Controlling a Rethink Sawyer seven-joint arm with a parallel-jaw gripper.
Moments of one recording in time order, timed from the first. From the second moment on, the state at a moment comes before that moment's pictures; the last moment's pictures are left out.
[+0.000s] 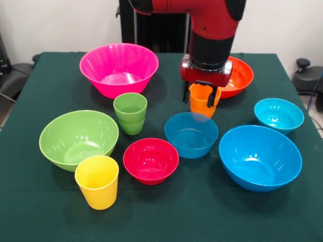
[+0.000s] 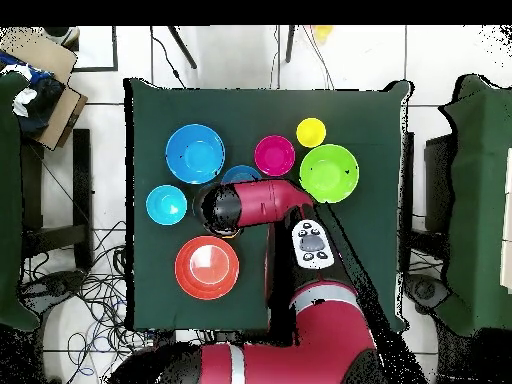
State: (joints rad) arm -0.23 -0.52 0.15 1.59 -0.31 0.57 2.09
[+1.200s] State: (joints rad) arm -0.23 -0.51 0.12 1.58 -0.36 0.53 2.09
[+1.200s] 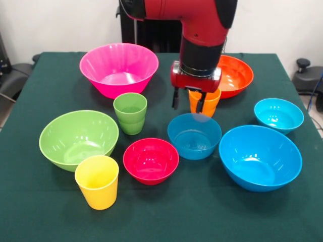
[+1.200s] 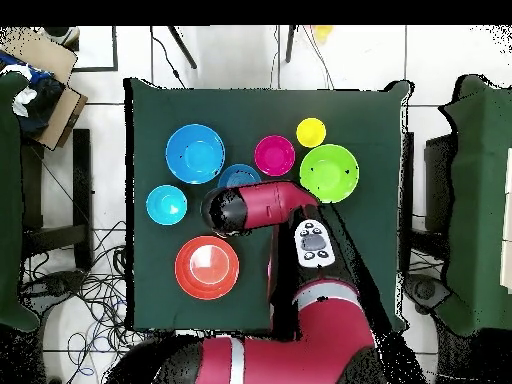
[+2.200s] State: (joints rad) arm -0.22 -0.65 -0.01 1.63 -0.27 0.52 2.10
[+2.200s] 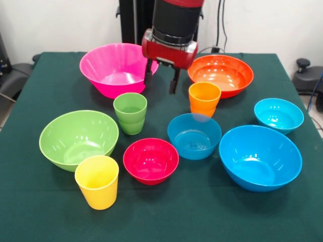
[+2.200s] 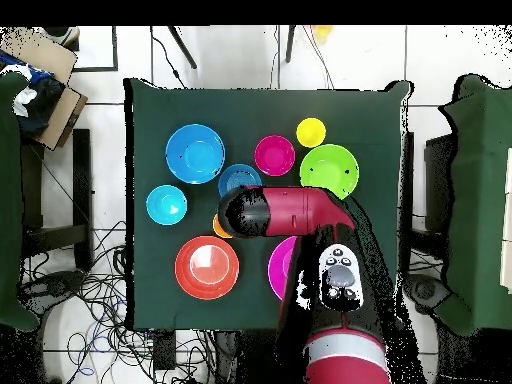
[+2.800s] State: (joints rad) arm -0.19 -0.69 -0.07 1.70 -0.19 0.50 2.12
